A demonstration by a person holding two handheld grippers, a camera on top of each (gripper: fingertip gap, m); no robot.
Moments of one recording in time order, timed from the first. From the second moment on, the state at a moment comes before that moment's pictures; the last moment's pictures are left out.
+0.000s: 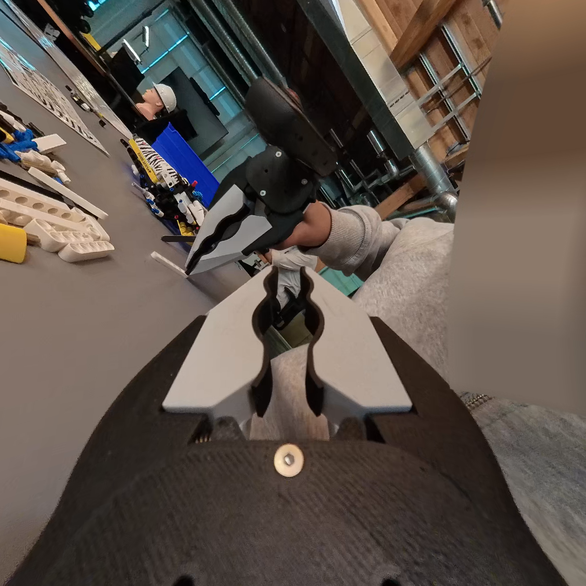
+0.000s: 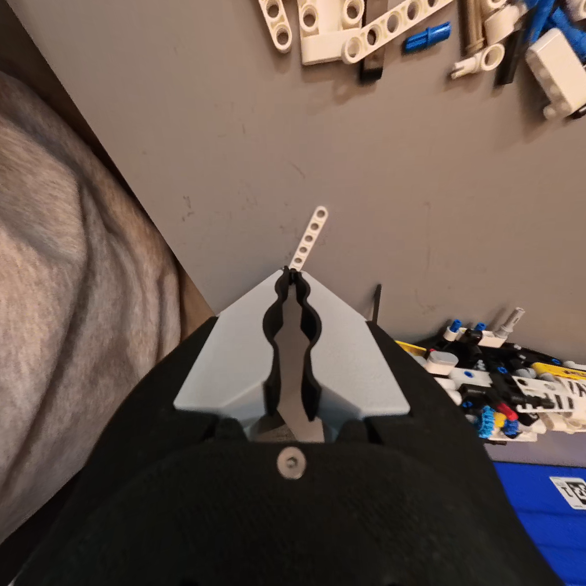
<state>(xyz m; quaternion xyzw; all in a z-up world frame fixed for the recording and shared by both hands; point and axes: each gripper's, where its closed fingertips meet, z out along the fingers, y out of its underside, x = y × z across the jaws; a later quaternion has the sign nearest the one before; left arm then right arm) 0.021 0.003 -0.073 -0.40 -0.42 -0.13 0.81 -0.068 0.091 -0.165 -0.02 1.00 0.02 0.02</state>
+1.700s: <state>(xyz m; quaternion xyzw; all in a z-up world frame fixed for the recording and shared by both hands) 0.019 0.082 -0.037 -0.52 -0.34 0.05 0.78 0.017 0.087 -0.044 0.02 0.71 -0.65 0.26</state>
